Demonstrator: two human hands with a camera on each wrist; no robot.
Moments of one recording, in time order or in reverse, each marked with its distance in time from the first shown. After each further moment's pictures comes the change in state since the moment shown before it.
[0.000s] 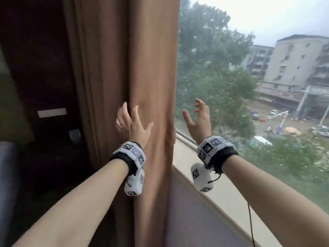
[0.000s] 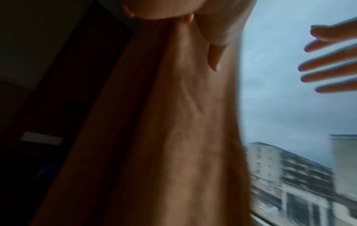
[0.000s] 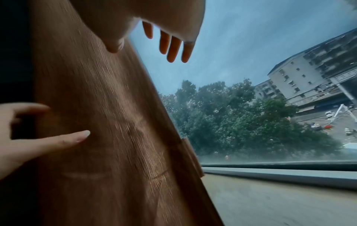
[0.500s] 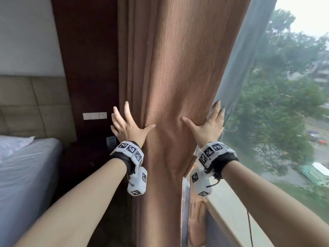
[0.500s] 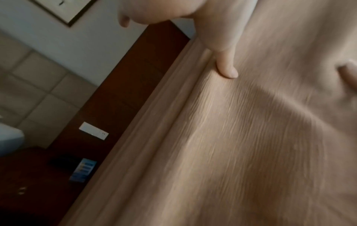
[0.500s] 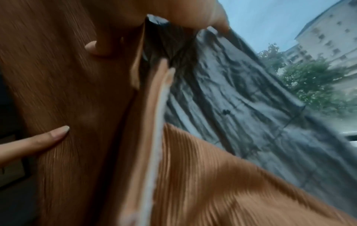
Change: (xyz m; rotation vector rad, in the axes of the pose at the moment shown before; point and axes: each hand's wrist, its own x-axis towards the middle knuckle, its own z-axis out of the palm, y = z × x) left_hand 0.215 -0.223 0.068 0.150 0.161 -0.300; right_hand 0.157 0.005 0.301 0.058 -0.068 0.163
